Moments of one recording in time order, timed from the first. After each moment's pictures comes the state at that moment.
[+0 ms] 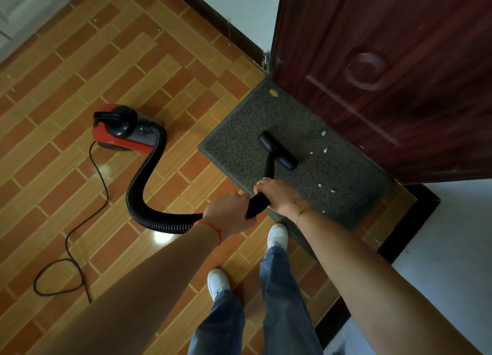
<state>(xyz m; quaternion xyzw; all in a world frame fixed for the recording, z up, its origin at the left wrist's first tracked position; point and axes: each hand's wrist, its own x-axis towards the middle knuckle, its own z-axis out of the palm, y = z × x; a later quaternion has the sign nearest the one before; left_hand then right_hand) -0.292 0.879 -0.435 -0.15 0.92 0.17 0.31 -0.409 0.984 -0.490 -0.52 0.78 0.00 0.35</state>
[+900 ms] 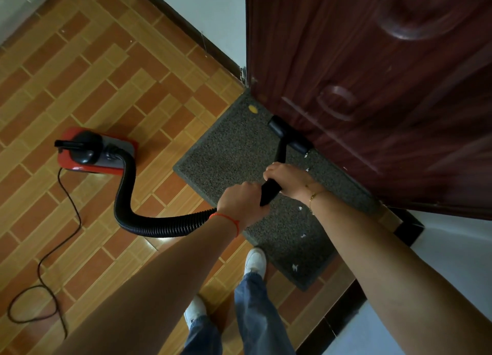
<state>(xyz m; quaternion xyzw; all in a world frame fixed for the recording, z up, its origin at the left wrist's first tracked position) -0.496 0.903 -0.448 -0.19 0.92 0.21 0.29 -0.623 0.998 -0.508 -0.56 0.76 0.02 0.33</state>
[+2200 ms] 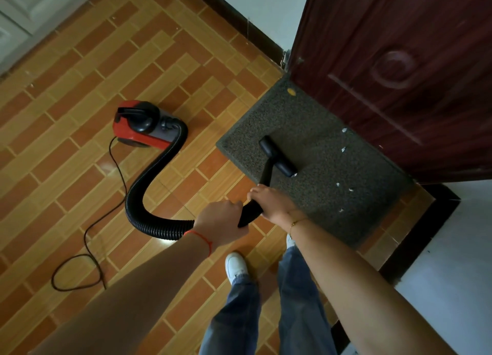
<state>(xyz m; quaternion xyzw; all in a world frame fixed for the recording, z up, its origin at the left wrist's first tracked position) -0.202 0.812 -0.428 -0.13 0.93 0.15 0.32 -0.318 0.921 -0.486 -0.53 0.78 -0.01 0.35</state>
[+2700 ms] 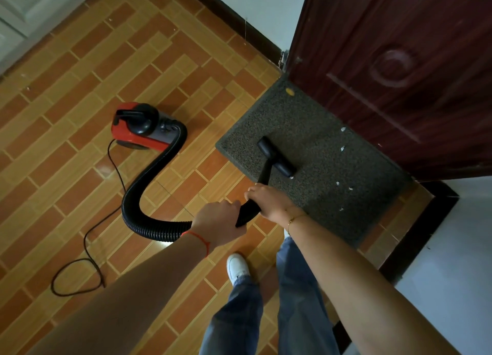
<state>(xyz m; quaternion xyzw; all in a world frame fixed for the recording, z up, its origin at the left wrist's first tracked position) -0.200 0.803 -0.428 -0.13 0.93 0.14 0.33 -0.320 0.909 -0.491 -0.54 0.77 0.00 0.35</state>
